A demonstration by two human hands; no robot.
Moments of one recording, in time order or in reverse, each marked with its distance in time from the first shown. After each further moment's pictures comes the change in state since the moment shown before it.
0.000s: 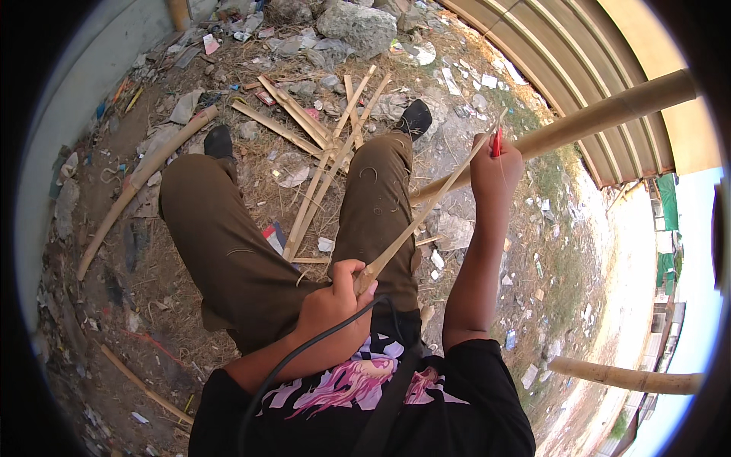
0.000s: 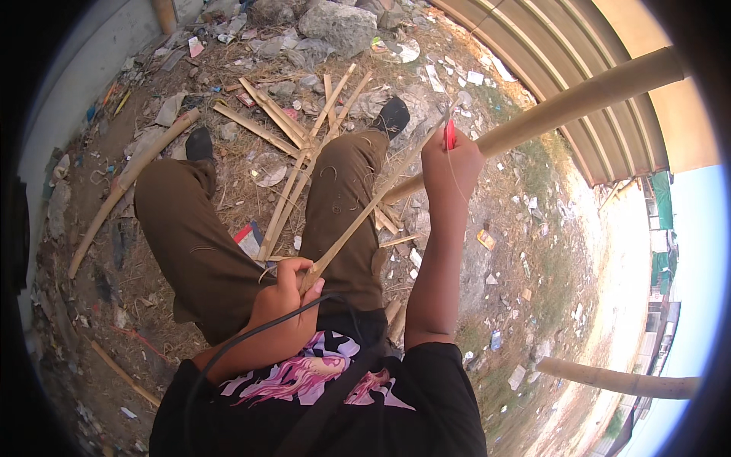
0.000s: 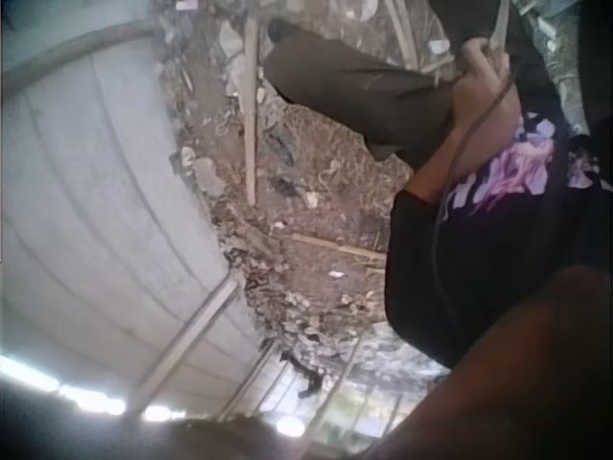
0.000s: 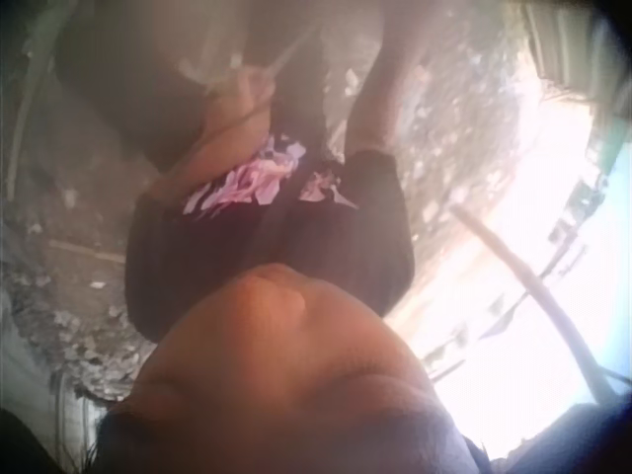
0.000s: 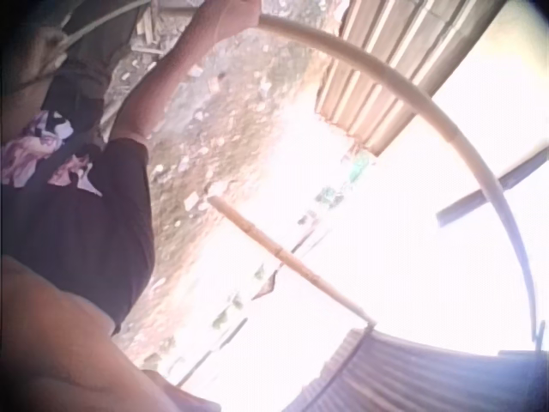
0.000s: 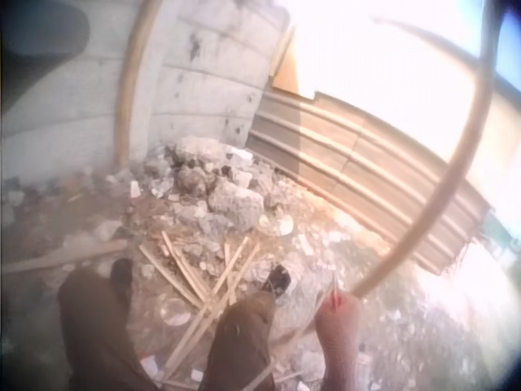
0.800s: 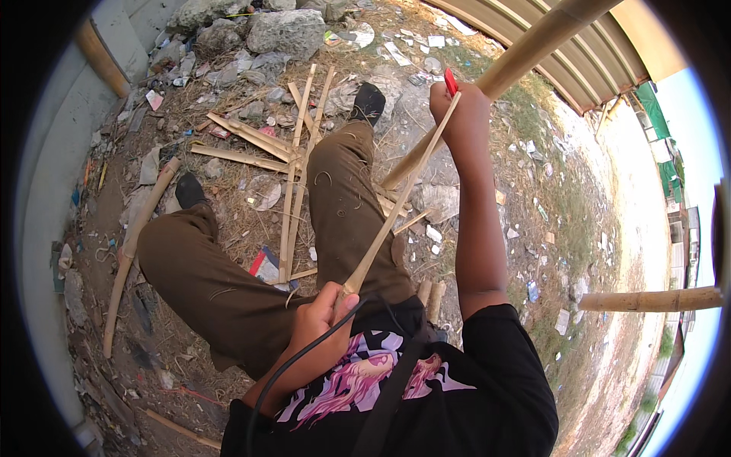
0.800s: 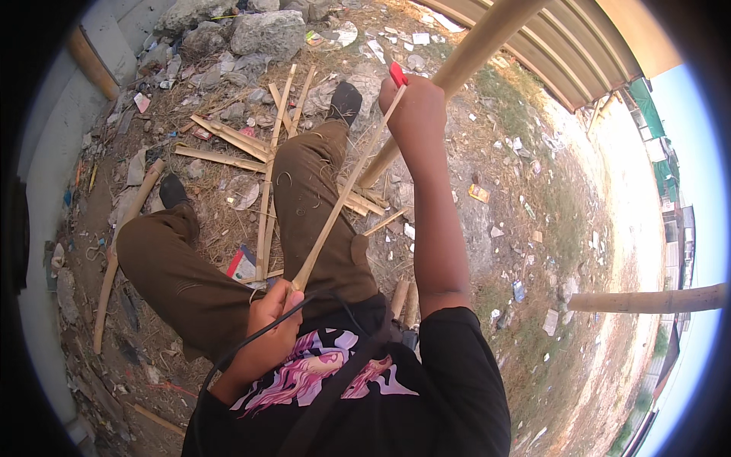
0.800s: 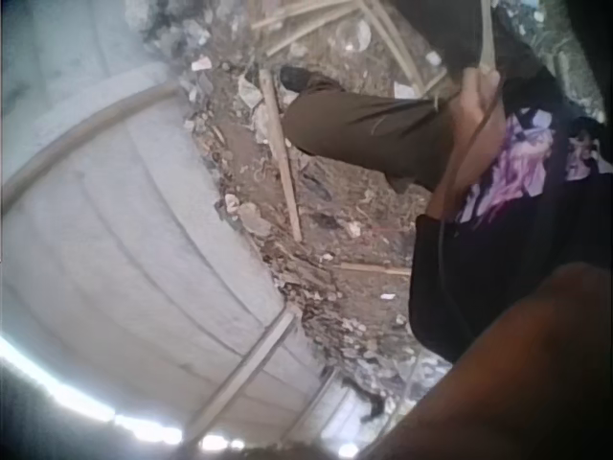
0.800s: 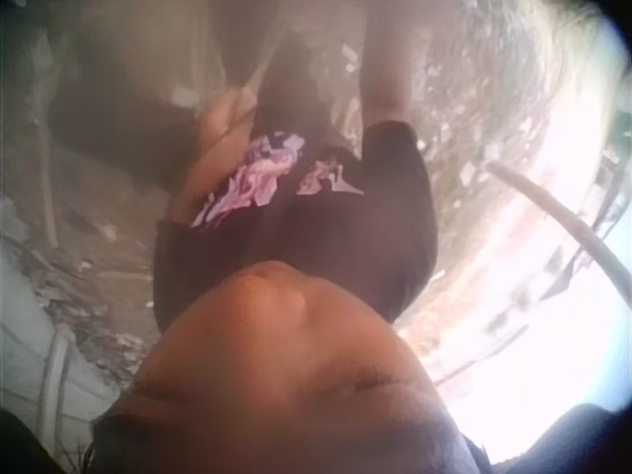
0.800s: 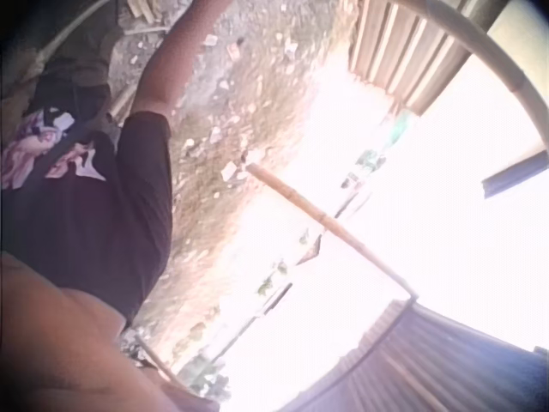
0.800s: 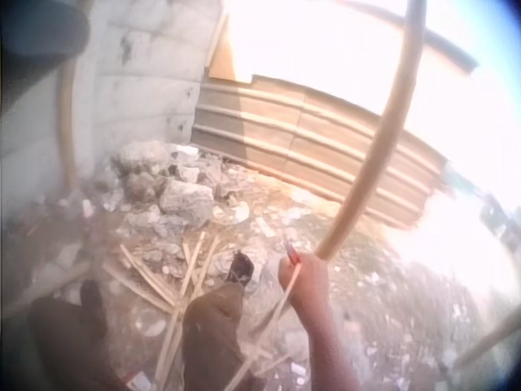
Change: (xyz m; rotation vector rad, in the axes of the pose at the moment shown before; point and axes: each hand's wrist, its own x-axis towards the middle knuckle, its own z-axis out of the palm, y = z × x) left_hand 0.003 -0.009 -0.003 -0.285 -0.234 -0.096; right_hand 0.057 0.035 -0.008 -0.235 0.111 -0.054
